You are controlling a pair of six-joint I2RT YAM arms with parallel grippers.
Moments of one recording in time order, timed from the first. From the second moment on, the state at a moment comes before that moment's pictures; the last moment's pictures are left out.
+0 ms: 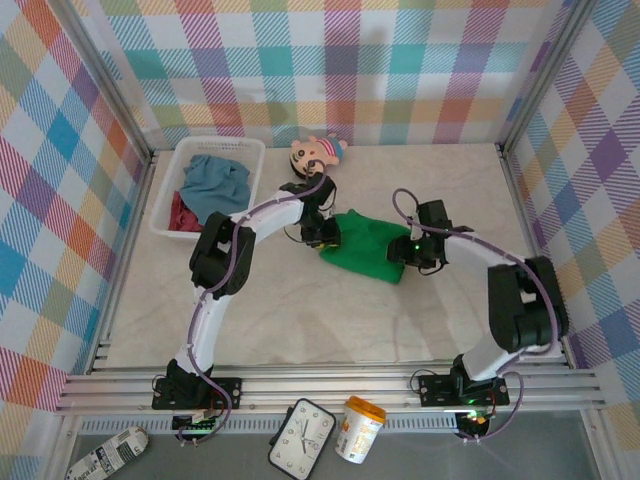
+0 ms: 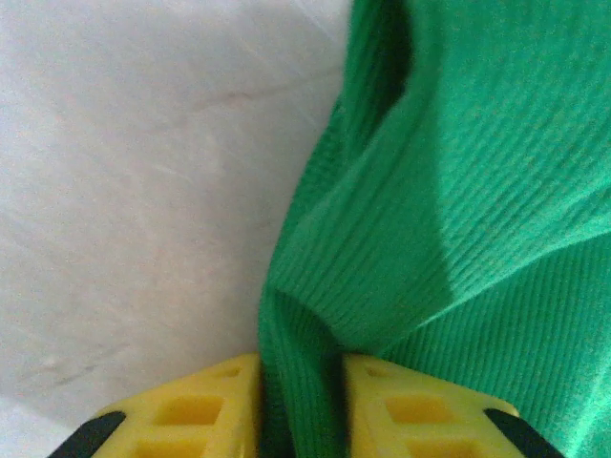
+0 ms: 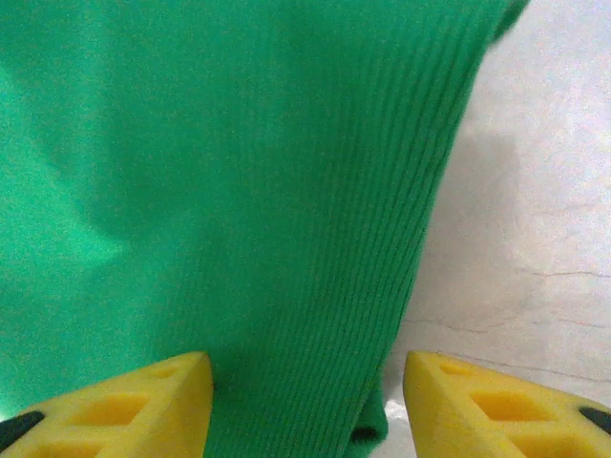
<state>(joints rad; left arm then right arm) -0.58 2.27 1.80 -0.82 0.30 -0.53 0.23 1.62 0.88 -0.41 -0.24 0.34</state>
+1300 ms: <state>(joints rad) -0.52 2.64 2.54 -0.94 0.19 -0.56 -0.04 2.29 1.85 -0.79 -0.17 0.15</state>
